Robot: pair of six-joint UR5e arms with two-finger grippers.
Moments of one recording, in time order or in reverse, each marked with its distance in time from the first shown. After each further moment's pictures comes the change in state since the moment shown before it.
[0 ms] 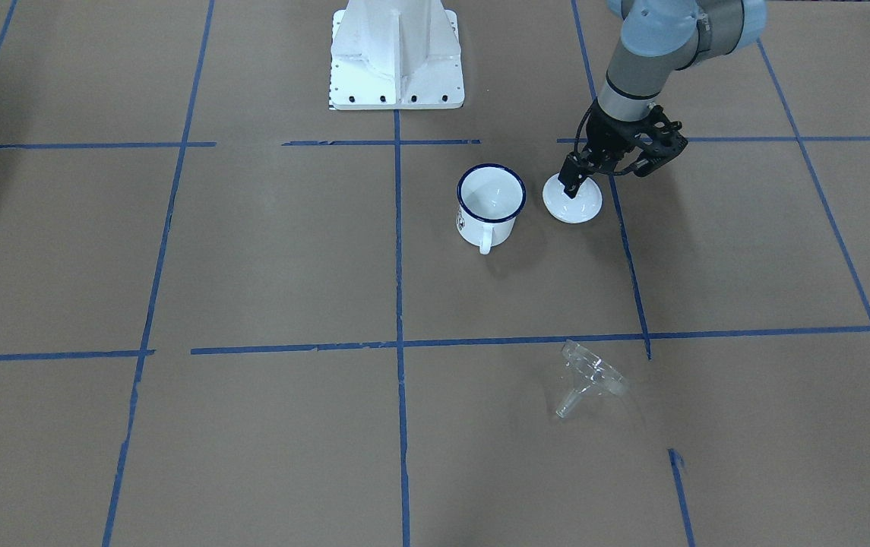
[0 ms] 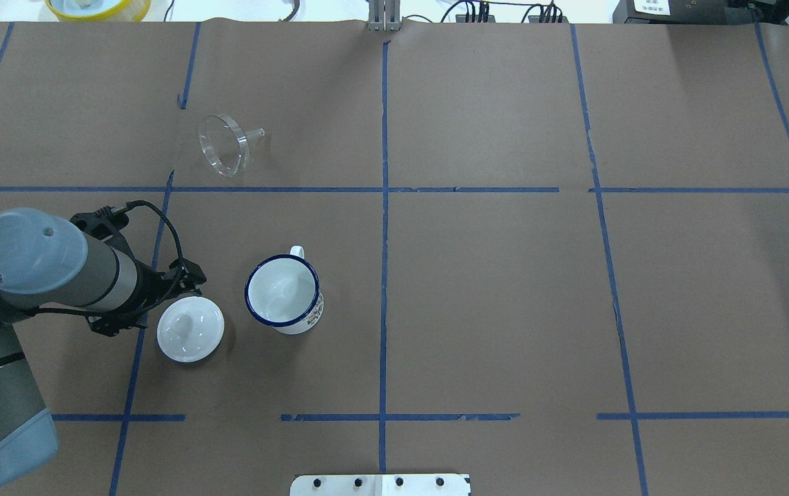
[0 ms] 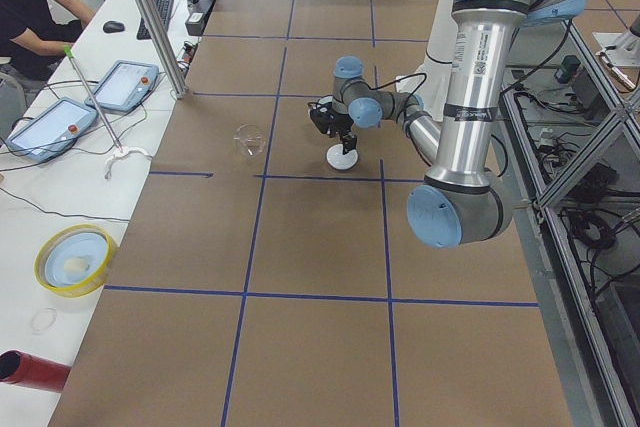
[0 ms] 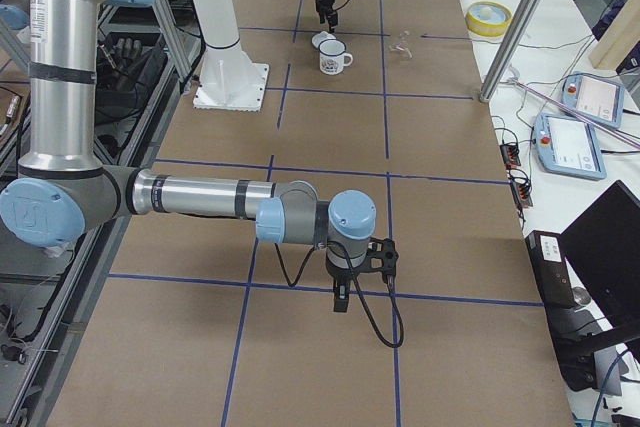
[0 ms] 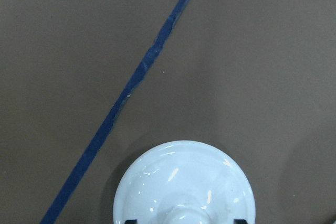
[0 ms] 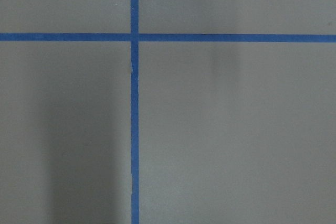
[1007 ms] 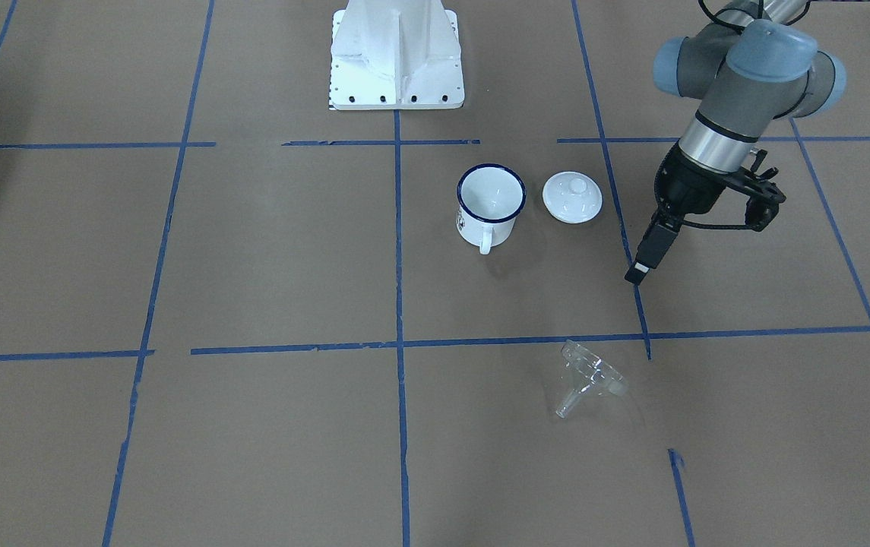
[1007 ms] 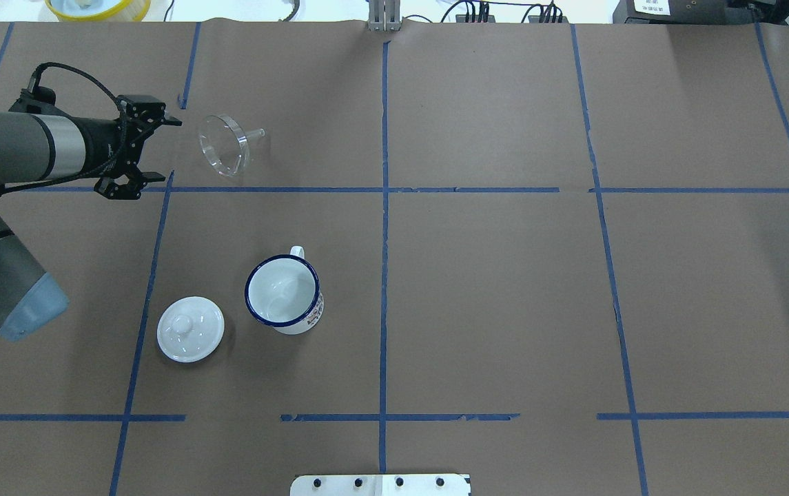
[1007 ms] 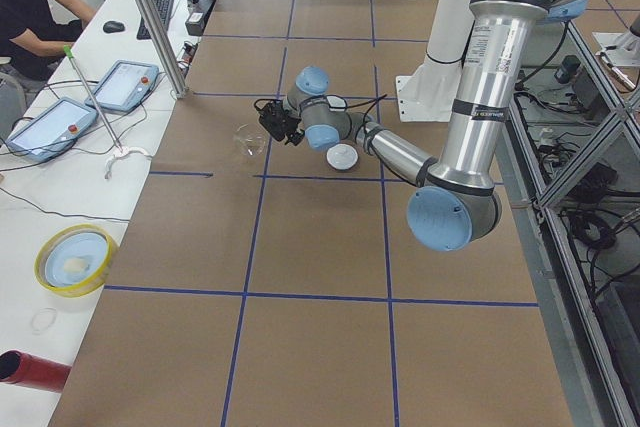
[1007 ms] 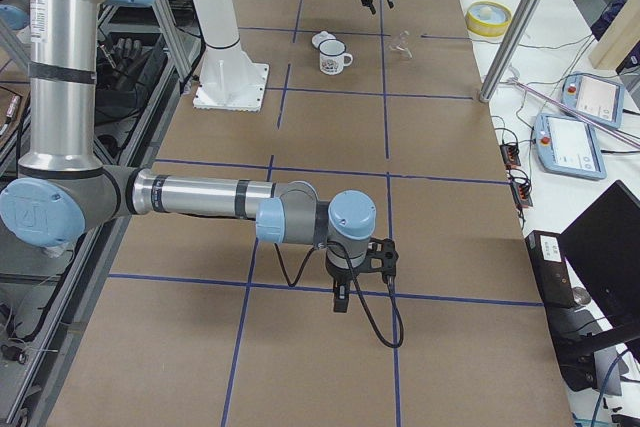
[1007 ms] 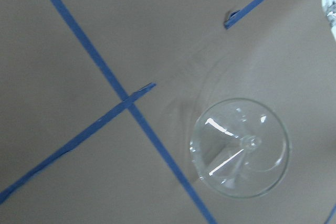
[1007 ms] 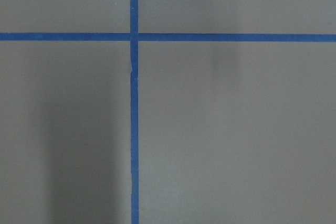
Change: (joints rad) left arm -0.270 -0.123 0.377 -0.729 0.100 -0.488; right arm 0.000 0.000 -0.001 0.000 0.000 0.000
